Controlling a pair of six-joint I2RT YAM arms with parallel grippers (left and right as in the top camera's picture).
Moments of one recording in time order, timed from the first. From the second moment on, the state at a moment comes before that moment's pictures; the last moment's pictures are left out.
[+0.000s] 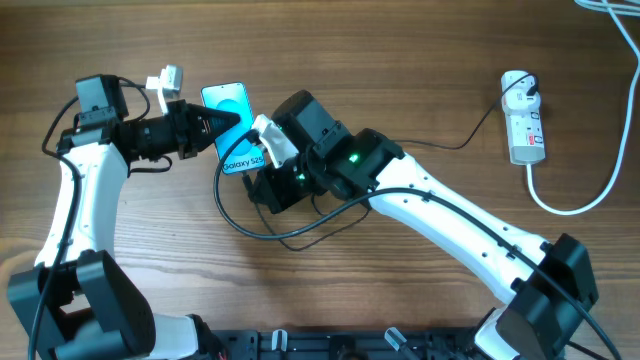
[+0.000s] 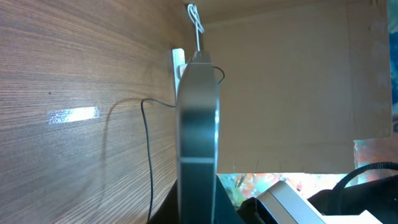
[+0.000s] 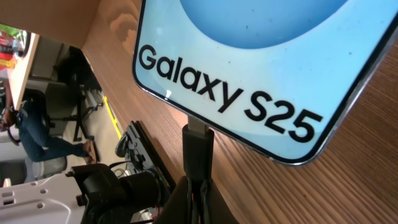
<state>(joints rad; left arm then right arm) 0.25 1.60 1.15 -0.71 1.30 -0.20 0.83 1.73 1.48 -0.69 -0.54 0.38</state>
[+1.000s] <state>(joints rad) 0.25 1.60 1.15 -0.71 1.29 -0.20 0.84 1.73 1.48 -0.66 -0.50 0.48</state>
